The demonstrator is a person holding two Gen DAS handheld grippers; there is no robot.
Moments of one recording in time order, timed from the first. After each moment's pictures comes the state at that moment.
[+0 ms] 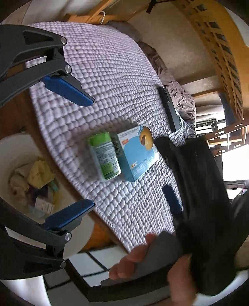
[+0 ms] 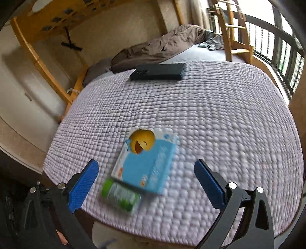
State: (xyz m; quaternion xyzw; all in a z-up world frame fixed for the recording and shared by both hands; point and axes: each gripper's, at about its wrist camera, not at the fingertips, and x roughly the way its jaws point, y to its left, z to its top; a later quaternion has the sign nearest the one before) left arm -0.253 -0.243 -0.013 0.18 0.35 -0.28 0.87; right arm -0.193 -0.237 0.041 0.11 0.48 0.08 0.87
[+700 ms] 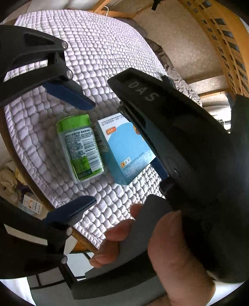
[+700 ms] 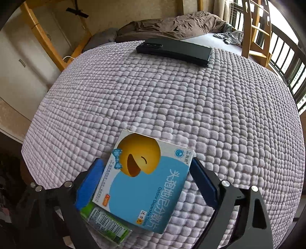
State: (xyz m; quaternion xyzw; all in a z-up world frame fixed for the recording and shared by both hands) left arm -0.192 -0.294 -0.034 0.17 0.38 -0.28 0.87; right arm -0.123 -0.206 0.005 0.03 0.55 0.10 0.83
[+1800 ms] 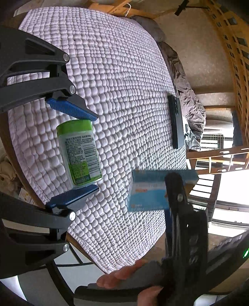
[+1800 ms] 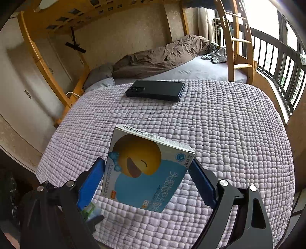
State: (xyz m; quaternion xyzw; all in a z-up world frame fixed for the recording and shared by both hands) left arm -0.191 -0.218 -0.002 0.08 0.39 -0.26 0.88; right arm -0.178 -0.268 0.075 0.09 0.45 0.08 0.89
